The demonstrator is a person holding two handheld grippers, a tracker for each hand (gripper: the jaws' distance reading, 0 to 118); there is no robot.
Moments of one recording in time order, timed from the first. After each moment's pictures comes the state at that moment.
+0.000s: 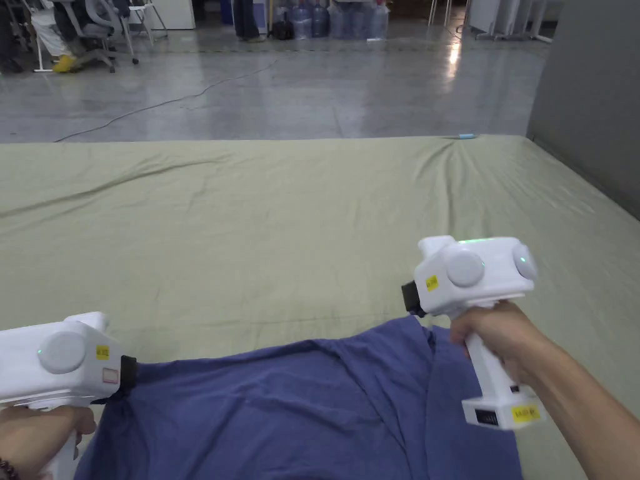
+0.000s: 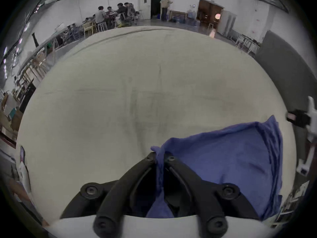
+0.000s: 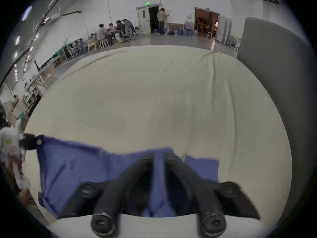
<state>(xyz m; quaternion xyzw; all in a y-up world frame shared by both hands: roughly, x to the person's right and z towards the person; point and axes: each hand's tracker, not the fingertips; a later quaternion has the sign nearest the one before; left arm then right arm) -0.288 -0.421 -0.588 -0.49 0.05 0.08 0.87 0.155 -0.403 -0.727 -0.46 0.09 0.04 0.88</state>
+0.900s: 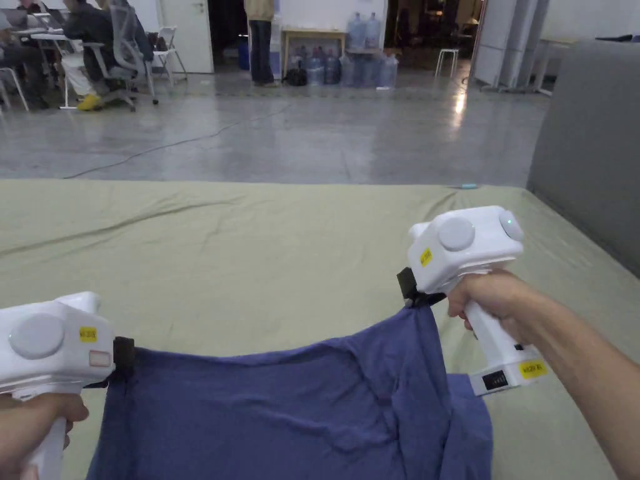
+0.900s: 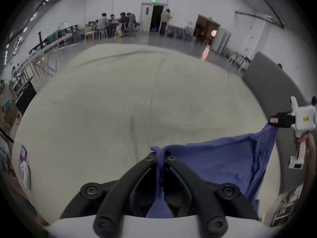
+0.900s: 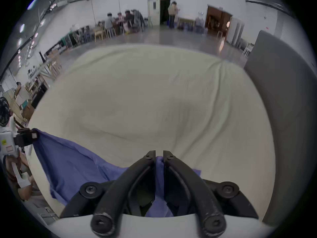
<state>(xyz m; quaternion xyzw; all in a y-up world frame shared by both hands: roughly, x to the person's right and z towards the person) -0.285 -0.317 -0.564 -0.41 0.03 0.13 0.90 0.147 -0.278 -0.718 -0.45 0.13 0.08 0.88</state>
